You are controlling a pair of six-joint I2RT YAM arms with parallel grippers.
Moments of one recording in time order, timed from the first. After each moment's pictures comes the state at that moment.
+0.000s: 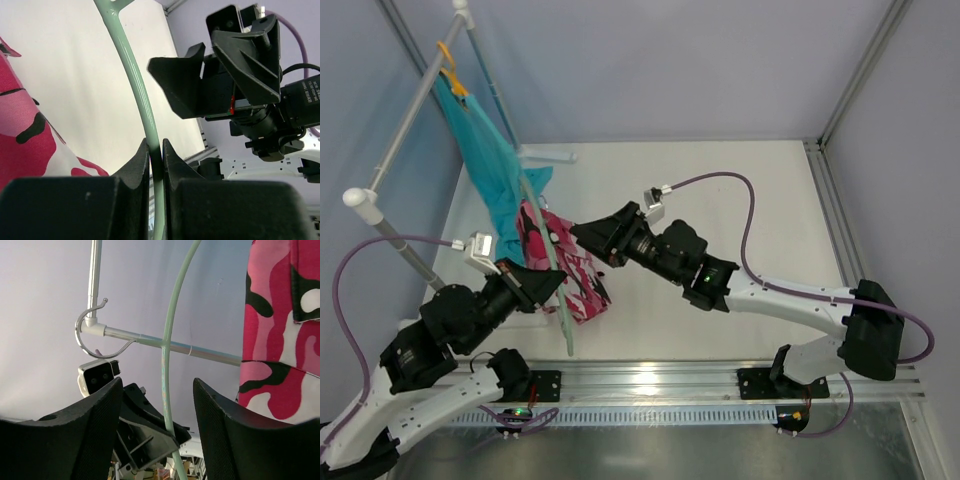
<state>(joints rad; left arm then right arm) -0.92 0.41 0.90 -0.66 -0.31 -0.90 1.09 1.41 1.03 0.48 0.08 1.38</state>
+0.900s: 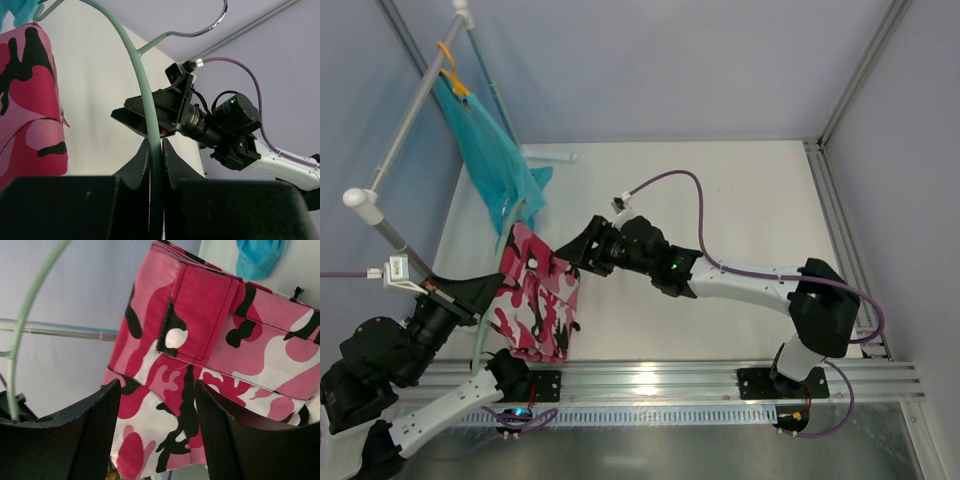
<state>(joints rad) -0.92 0.23 1.11 -0.96 -0.54 -0.91 1.05 1.60 1.10 0.31 -0.05 1.25</state>
